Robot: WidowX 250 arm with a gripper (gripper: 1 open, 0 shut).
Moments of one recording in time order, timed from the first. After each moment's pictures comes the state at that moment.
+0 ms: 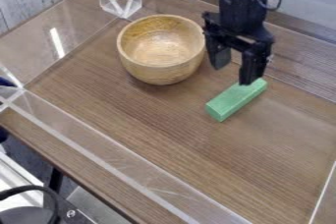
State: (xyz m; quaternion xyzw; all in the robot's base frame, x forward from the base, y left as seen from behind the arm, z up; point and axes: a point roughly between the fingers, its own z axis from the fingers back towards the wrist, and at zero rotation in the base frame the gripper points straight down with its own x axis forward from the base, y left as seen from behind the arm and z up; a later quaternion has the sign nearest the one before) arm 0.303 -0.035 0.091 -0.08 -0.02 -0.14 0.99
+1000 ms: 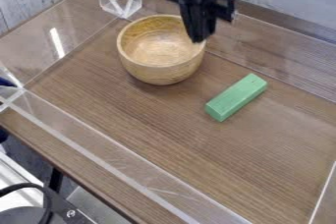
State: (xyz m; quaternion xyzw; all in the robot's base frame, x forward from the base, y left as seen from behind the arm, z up) arm 0.296 0.005 0.117 -0.06 -0.04 -0.11 0.99
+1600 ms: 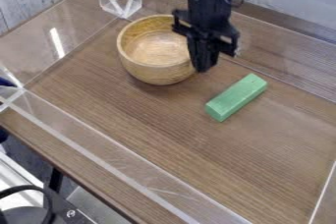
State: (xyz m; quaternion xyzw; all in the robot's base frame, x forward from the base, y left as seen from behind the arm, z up) arm 0.304 0.003 0.066 -0.06 0.01 -0.11 0.99
